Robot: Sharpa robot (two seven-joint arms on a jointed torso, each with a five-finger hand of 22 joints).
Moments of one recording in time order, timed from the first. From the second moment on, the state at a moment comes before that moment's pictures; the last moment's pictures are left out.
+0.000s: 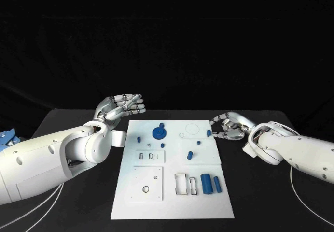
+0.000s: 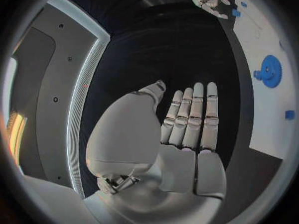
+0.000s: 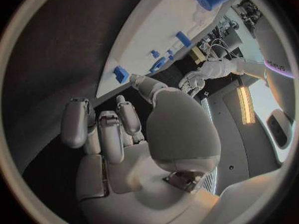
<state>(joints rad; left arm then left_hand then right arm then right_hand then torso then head) 1.18 -0.88 0.00 1.54 0.03 -0.40 0.51 1.43 -0.12 0.35 0.24 0.07 0.88 0.22 0.22 0.15 1.04 0.18 0.07 0.07 0.99 0.14 0.27 0.24 0.18 0.89 0.25 0.30 0.09 1.19 -0.83 -0.12 1.23 -1.03 -0.33 0.25 1.26 -0.20 0.52 -0.02 0.24 0.76 0.20 0.14 0.45 1.32 0.11 1.31 1.29 1.47 0.03 1.56 1.31 0.08 1.36 0.13 1.30 1.24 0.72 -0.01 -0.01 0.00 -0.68</state>
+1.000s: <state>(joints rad) 1.18 -0.88 0.00 1.54 0.03 -0.40 0.51 1.43 -0.12 0.35 0.23 0.07 0.88 0.22 0.22 0.15 1.03 0.18 0.07 0.07 0.99 0.14 0.27 0.24 0.18 0.89 0.25 0.30 0.09 1.17 -0.78 -0.12 1.18 -1.07 -0.35 0.21 1.26 -0.16 0.55 -0.02 0.23 0.86 0.18 0.18 0.49 1.36 0.09 1.35 1.31 1.47 0.03 1.56 1.31 0.08 1.37 0.13 1.31 1.27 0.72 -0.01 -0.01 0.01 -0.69</state>
